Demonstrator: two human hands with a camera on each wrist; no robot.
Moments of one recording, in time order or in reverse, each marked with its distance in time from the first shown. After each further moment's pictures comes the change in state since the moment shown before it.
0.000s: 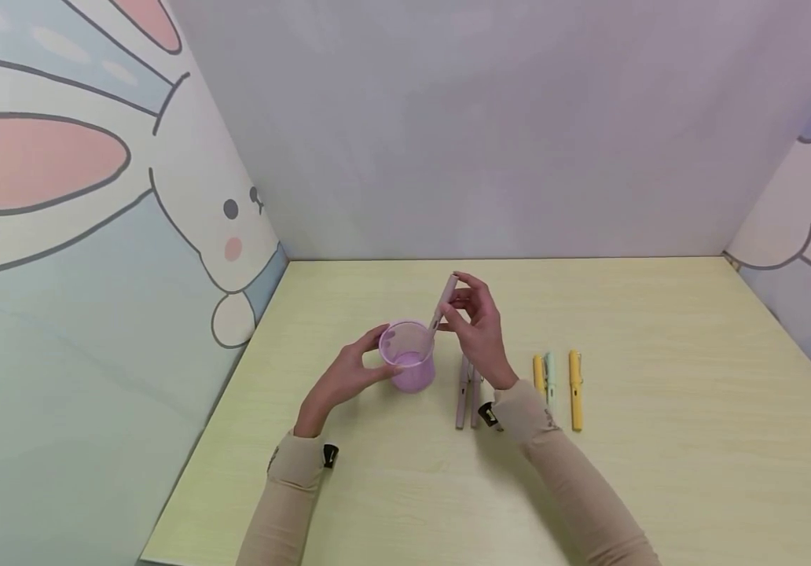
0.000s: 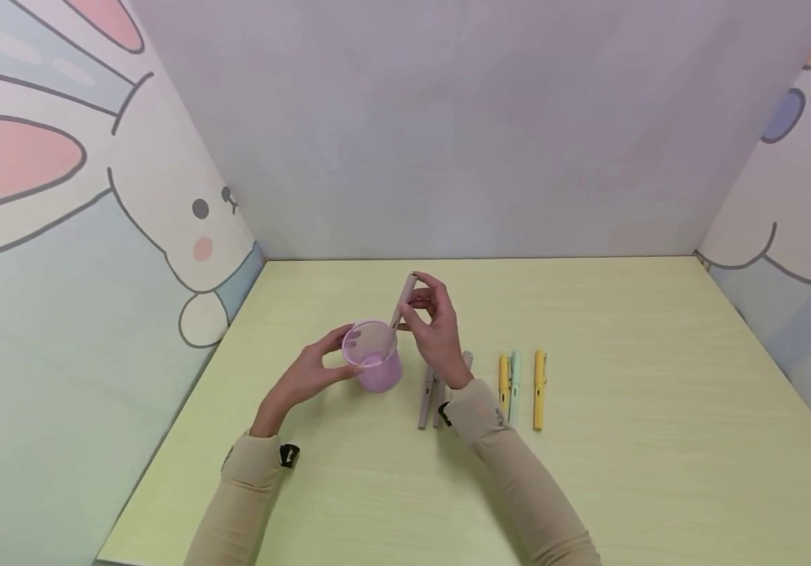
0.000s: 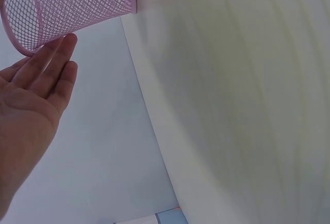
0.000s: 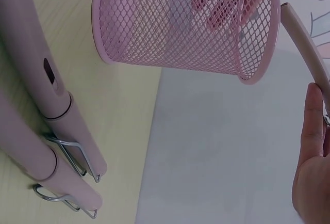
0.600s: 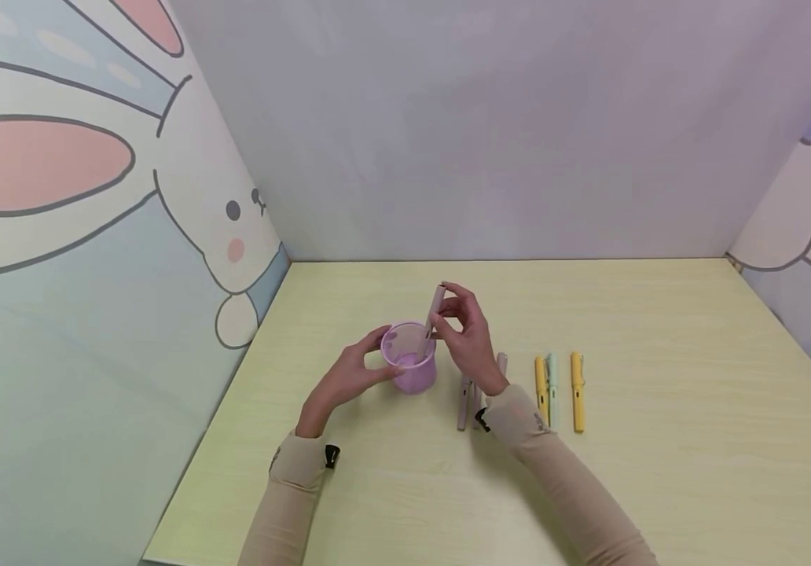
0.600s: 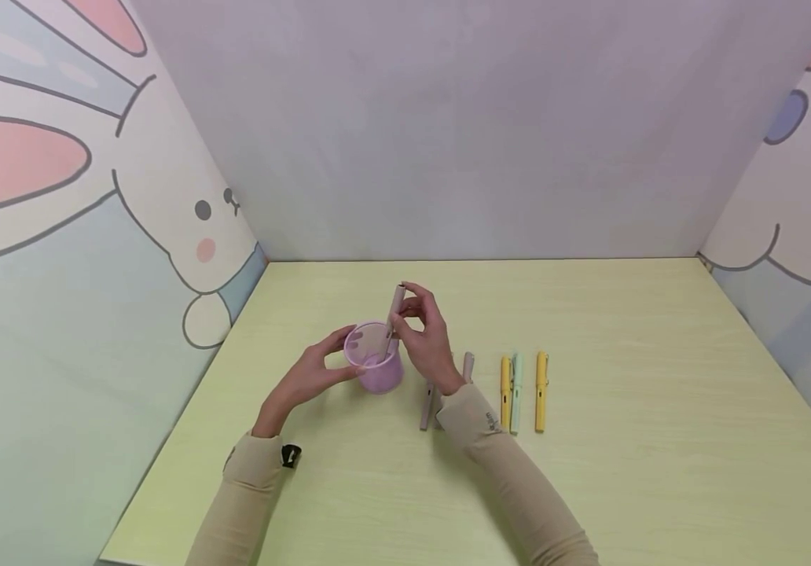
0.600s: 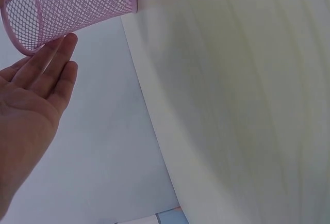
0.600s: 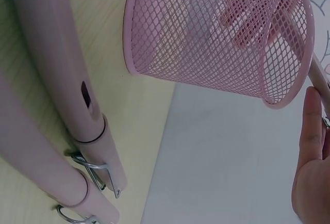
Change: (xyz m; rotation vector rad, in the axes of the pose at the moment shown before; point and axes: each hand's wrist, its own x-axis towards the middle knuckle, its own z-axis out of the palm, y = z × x) left_hand -0.006 -0.001 -0.002 0.005 -0.018 -0.012; right_hand -0.013 0.012 0.018 -0.041 -0.023 0.020
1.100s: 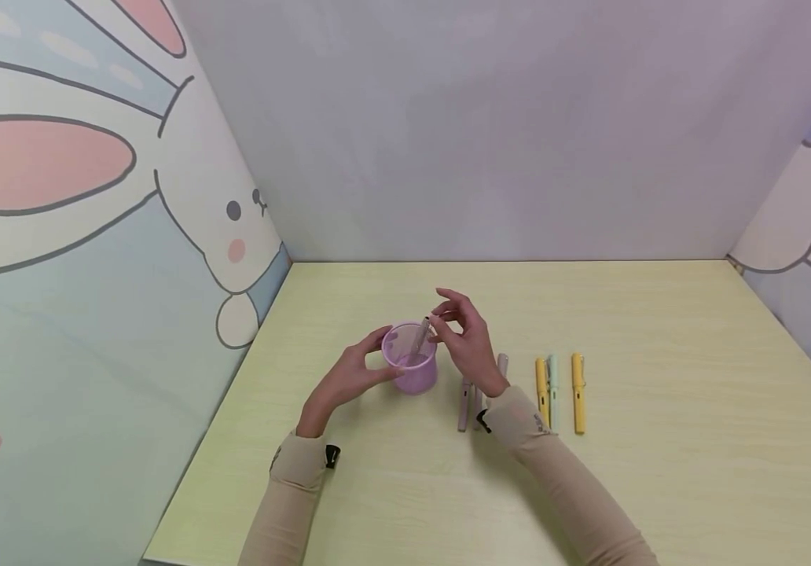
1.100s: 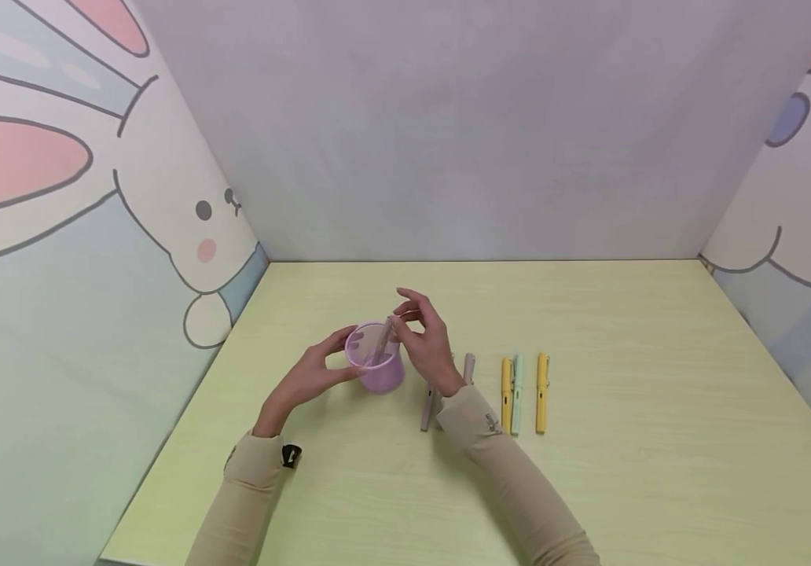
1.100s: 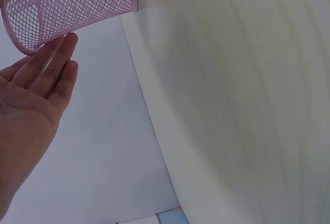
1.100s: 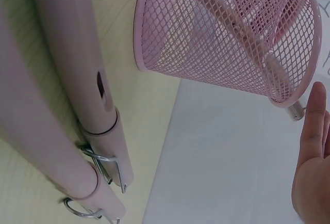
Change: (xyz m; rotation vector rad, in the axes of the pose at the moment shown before) left_hand 0.001 0.001 0.000 0.003 0.002 0.016; right_hand -0.002 0.001 0.000 -0.035 -0.013 0.040
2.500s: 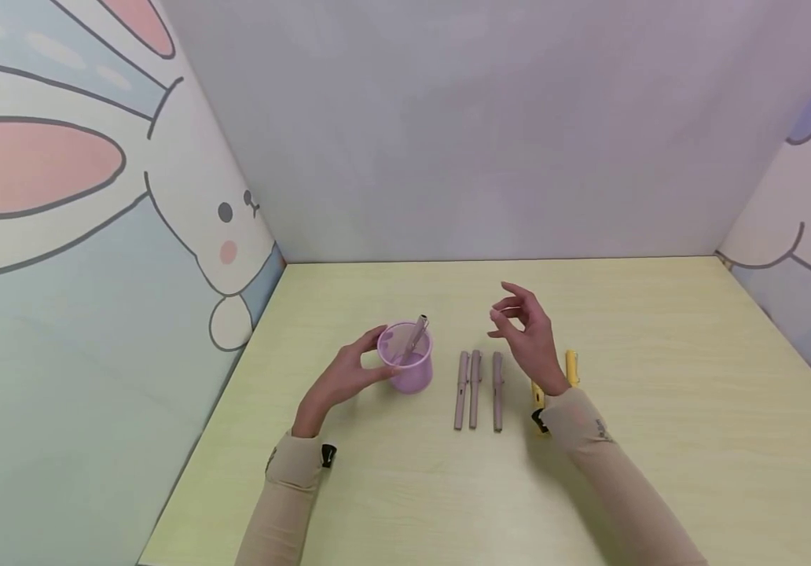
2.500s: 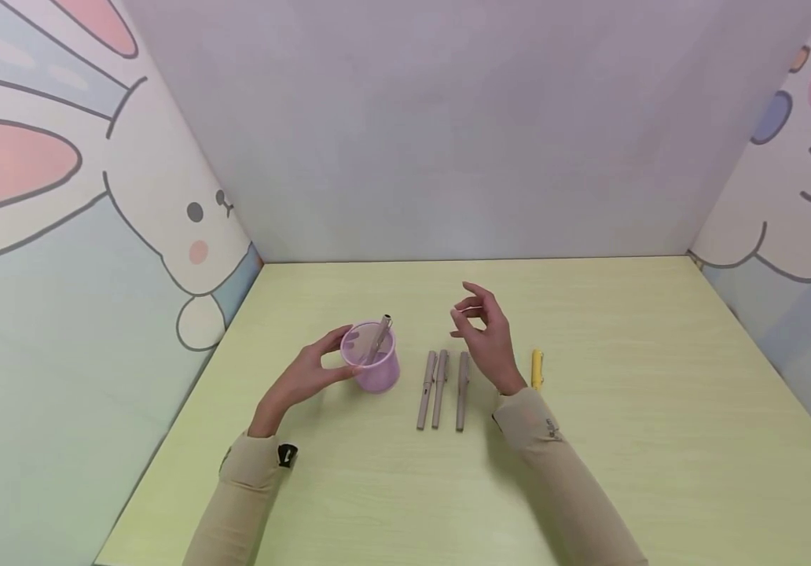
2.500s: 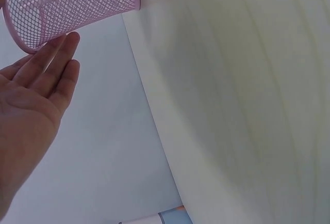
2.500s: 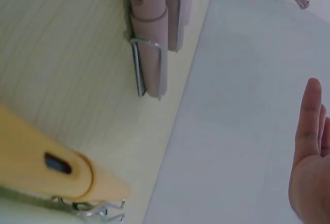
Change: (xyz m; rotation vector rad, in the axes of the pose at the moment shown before) left_hand 0.001 0.002 -0.002 0.012 -0.018 0.008; right_hand -0.016 -0.014 -0.089 -0.117 0.106 0.027
